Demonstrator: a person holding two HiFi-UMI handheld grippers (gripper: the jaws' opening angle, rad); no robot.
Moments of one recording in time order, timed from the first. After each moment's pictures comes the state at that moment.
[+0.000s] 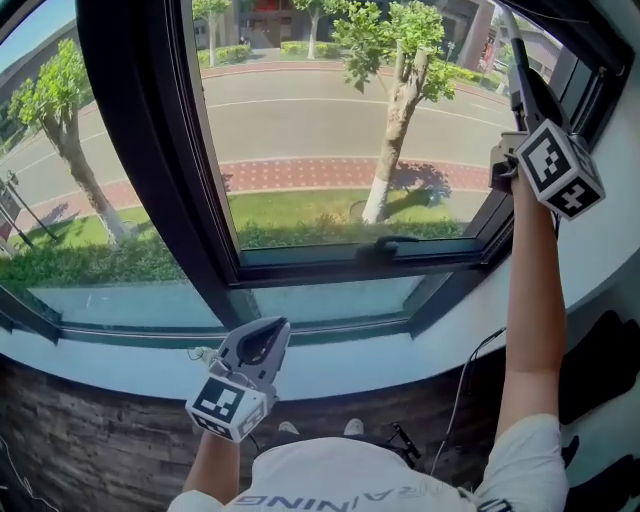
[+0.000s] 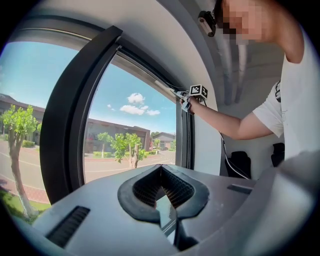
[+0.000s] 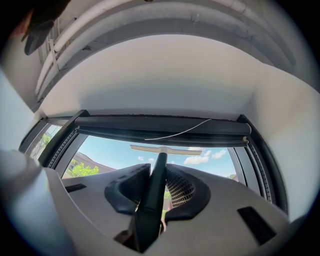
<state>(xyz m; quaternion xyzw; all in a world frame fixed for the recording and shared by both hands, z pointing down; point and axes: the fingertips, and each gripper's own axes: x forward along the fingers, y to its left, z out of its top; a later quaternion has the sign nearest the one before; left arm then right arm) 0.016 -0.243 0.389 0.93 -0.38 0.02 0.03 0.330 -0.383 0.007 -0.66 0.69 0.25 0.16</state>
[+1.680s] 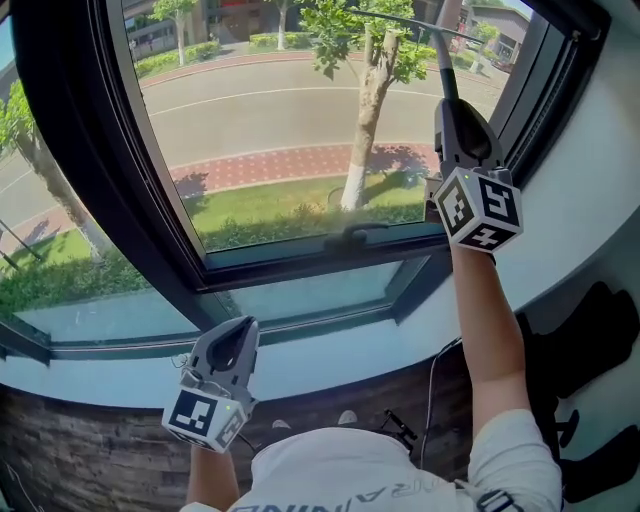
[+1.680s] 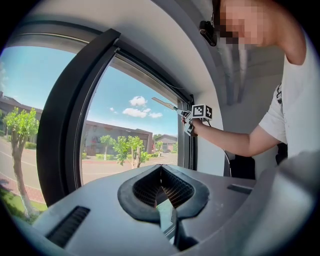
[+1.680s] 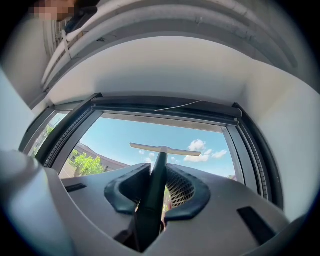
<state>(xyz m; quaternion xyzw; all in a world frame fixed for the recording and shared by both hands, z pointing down) 0.033 -0.252 0.384 0.92 -0.40 0.01 0.03 0.334 -0.400 0.133 -0.66 0.70 0.25 0.12</state>
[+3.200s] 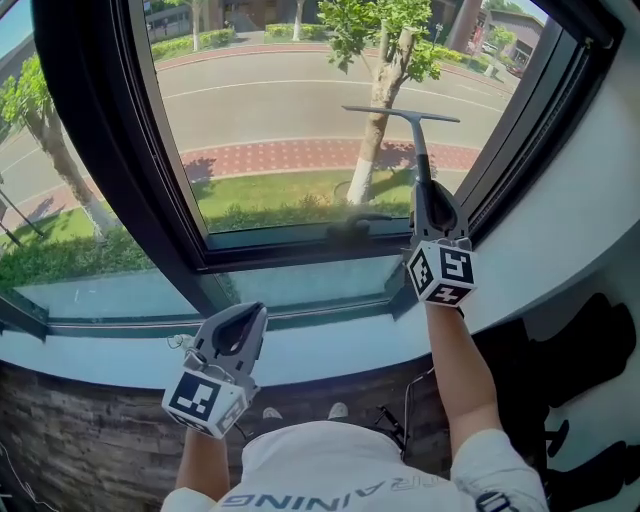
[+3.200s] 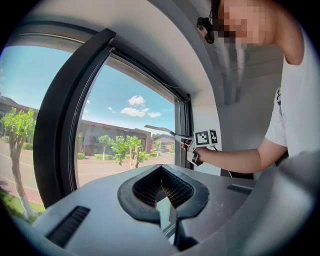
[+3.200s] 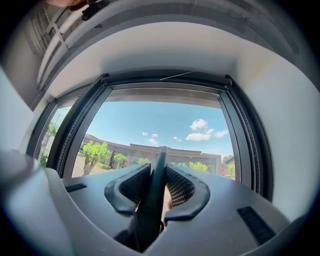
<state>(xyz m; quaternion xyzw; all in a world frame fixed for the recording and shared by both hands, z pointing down) 0.050 -0.239 0.376 0.92 -0.39 0.02 0.02 0.333 -0.384 0.292 -0.67 0.72 0.15 0.04</state>
